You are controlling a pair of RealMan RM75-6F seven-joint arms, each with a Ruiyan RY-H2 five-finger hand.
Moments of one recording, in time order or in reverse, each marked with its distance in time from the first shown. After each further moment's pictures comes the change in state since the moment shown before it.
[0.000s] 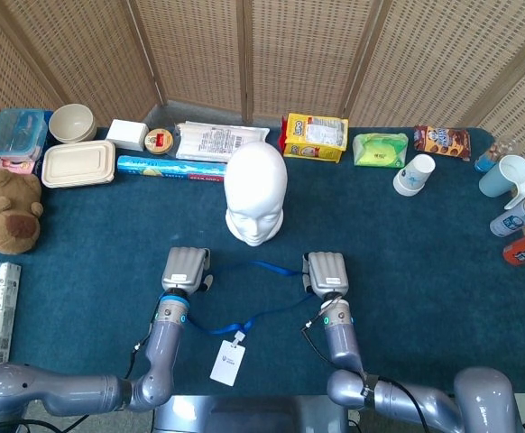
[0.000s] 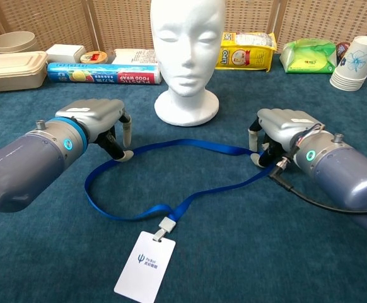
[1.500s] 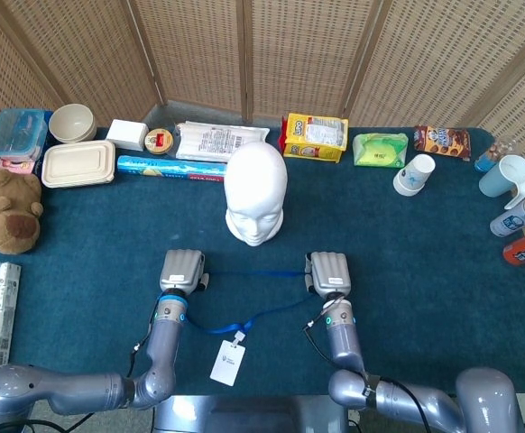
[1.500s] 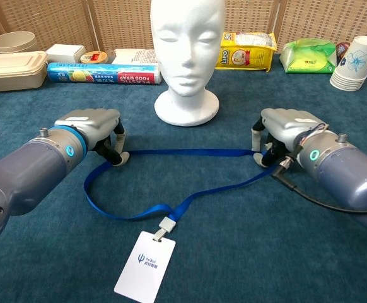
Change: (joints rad) left arm 0.000 -0.026 -0.004 0.068 -0.047 -0.023 0.000; right arm -0.006 0.009 -0.001 -0.005 0.001 0.012 0.005
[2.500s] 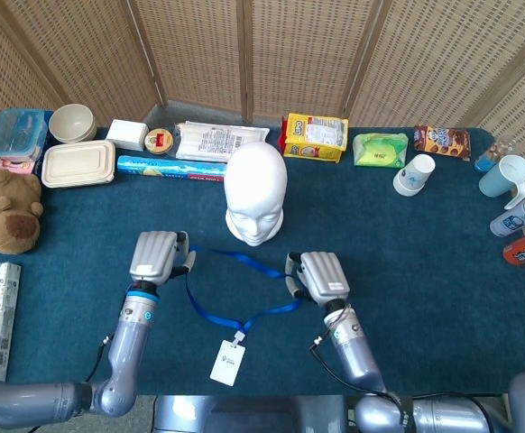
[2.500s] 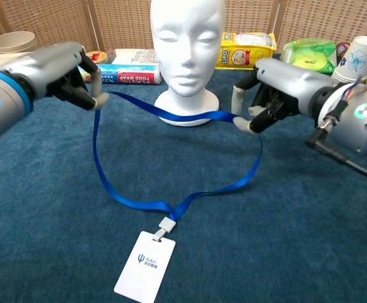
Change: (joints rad) left arm 0.131 0.246 0.018 -0.288 0.332 0.099 -0.279; right arm -0.065 0.240 -0.001 -0.475 -0.187 0.020 0.189
